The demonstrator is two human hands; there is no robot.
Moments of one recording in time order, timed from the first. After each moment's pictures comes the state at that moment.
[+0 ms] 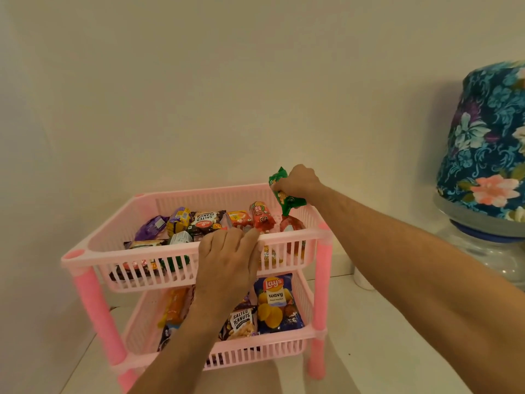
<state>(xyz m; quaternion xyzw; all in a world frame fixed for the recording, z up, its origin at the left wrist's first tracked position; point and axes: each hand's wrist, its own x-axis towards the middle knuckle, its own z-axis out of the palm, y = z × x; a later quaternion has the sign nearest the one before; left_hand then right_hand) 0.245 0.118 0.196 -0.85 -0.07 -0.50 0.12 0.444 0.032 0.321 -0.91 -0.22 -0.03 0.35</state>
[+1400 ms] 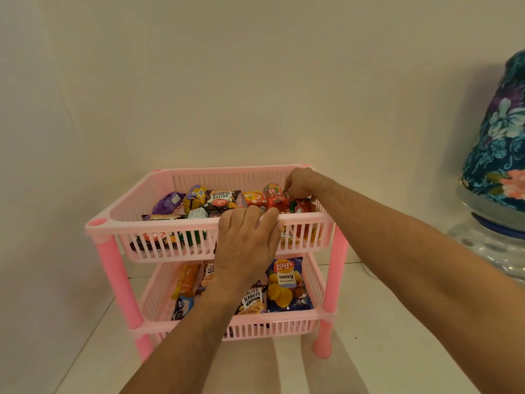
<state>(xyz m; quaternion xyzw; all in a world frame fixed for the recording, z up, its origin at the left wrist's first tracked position) 0.251 0.118 0.193 -0.85 -0.09 -0.50 0.11 0.439 0.058 0.291 -0.94 -0.34 -0.02 0.06</state>
